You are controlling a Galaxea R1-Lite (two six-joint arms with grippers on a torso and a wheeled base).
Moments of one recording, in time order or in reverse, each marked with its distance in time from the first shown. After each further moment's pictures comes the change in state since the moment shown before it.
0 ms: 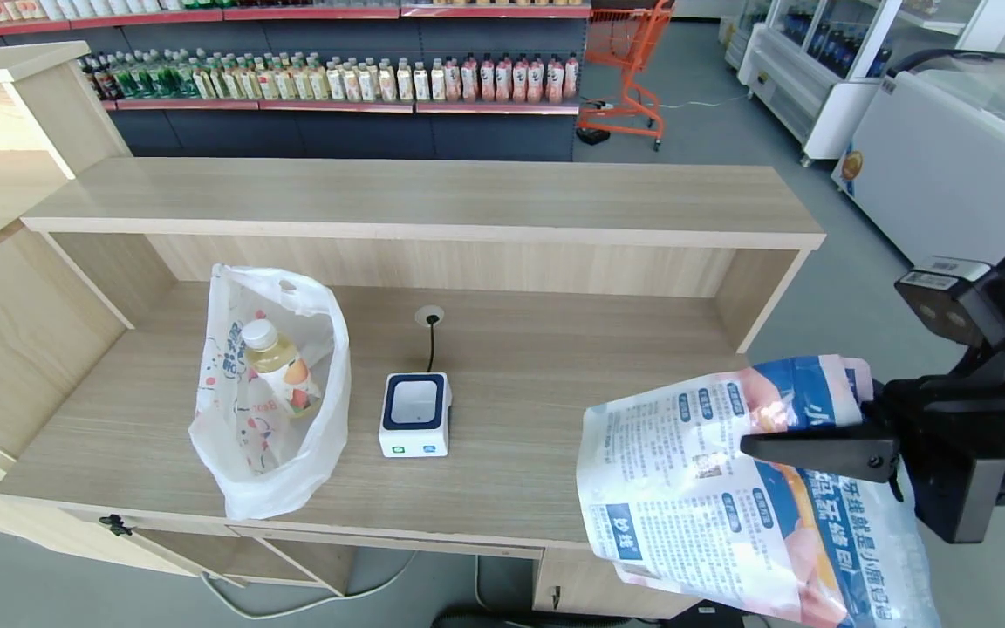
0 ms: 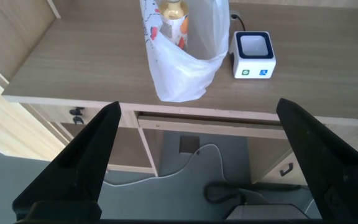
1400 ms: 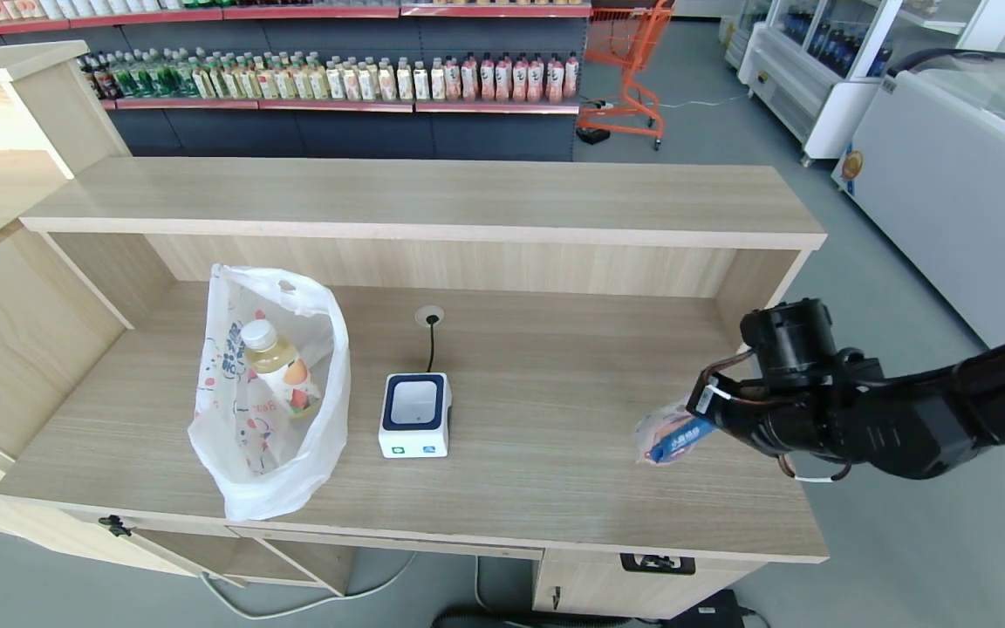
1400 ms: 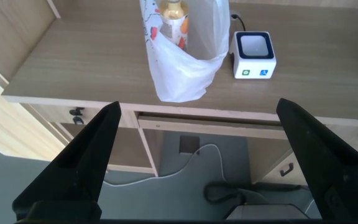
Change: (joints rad) left arm 0.000 0.000 0.000 0.000 0.000 0.000; right arm 0.097 0.467 -0.323 0.275 -1.375 0.647
